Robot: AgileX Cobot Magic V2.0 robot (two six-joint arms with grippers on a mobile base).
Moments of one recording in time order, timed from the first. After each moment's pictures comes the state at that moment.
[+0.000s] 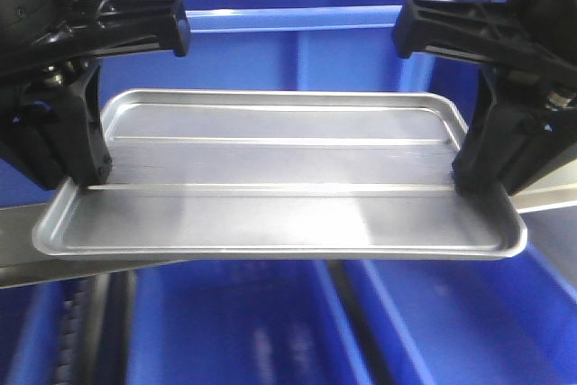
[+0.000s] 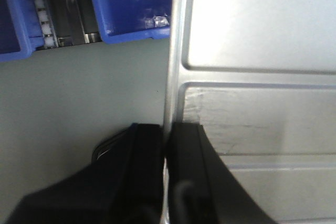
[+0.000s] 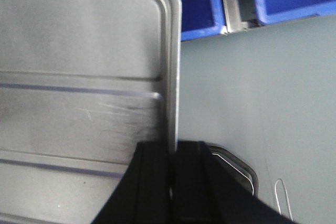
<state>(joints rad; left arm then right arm) -0.84 1.36 -0.98 0.23 0.88 -0.91 0.62 1.26 -0.83 -0.07 0.70 0.69</state>
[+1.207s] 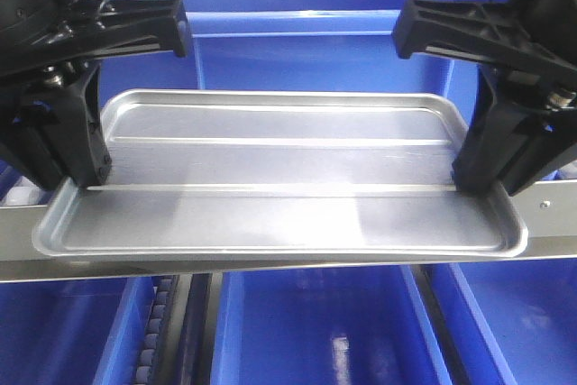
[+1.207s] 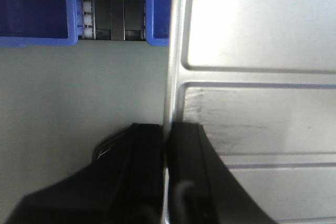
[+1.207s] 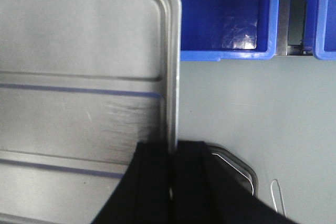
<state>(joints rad) -0.84 1.36 -0.98 0.23 0.88 -0.91 0.62 1.26 -0.83 -0.07 0.70 0.69</state>
